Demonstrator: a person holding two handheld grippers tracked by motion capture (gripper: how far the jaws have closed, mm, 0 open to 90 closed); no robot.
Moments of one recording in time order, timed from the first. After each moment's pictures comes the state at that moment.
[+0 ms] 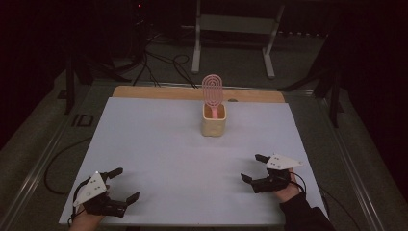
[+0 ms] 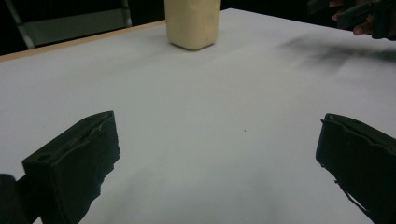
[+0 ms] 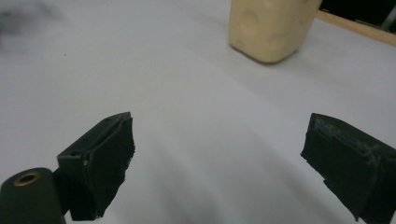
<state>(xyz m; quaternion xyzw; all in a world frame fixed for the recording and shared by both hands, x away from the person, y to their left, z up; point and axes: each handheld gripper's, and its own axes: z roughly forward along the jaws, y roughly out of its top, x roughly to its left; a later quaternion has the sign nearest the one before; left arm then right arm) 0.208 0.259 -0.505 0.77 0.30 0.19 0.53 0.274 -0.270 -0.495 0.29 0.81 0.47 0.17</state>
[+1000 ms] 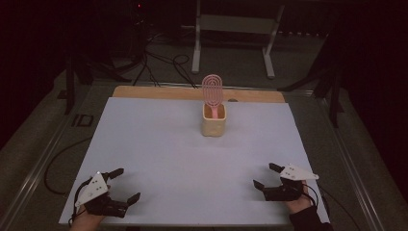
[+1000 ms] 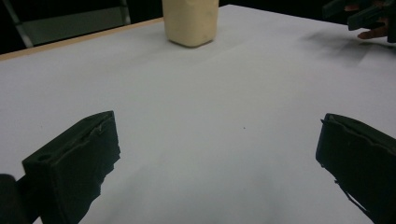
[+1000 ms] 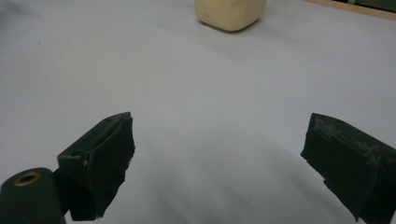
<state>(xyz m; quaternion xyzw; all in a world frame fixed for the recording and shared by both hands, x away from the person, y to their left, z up) 0.208 0.257 -0.506 0.77 0.30 0.20 0.53 0.251 -0.304 -0.511 0.35 0.79 0.47 0.19</state>
